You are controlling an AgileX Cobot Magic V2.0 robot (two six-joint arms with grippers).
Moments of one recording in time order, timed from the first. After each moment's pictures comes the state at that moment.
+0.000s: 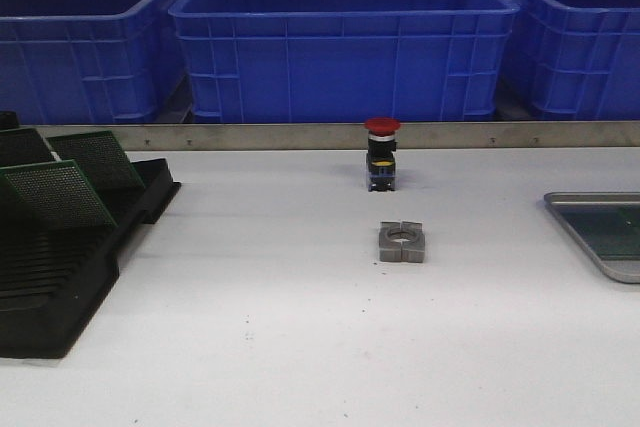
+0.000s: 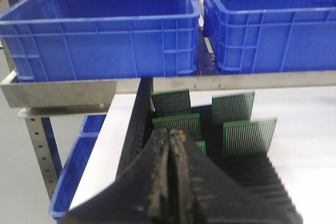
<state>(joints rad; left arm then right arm) -0.03 0.05 0.00 -0.05 0.07 0.02 -0.01 0.25 -0.24 0.92 0.22 -1.04</state>
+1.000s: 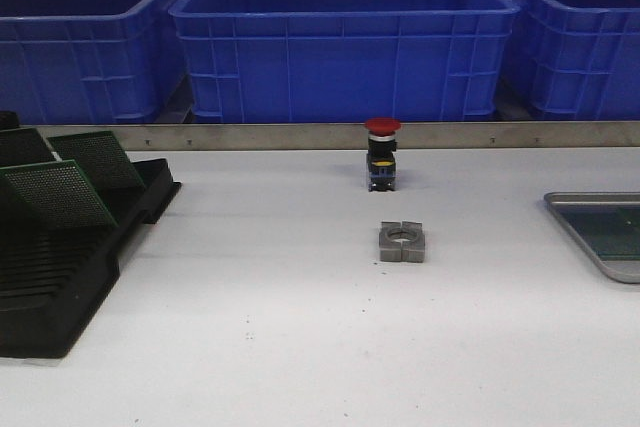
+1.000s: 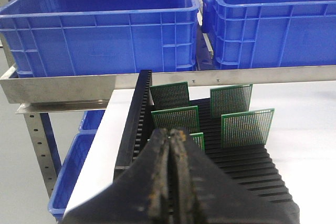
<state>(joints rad) -0.03 0.00 0.00 -0.03 0.14 0.01 -0.01 0.25 -0.23 0.92 0.22 -1.04</state>
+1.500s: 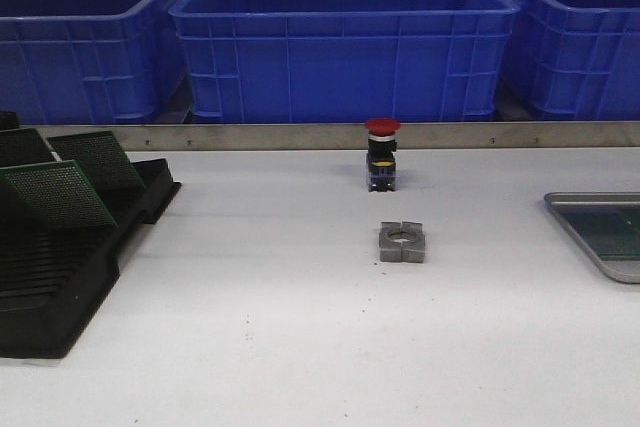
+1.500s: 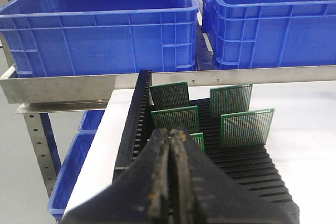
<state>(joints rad) -0.03 0.00 0.00 -0.03 0.14 0.01 -0.01 0.25 -0.23 0.92 0.21 -1.04</state>
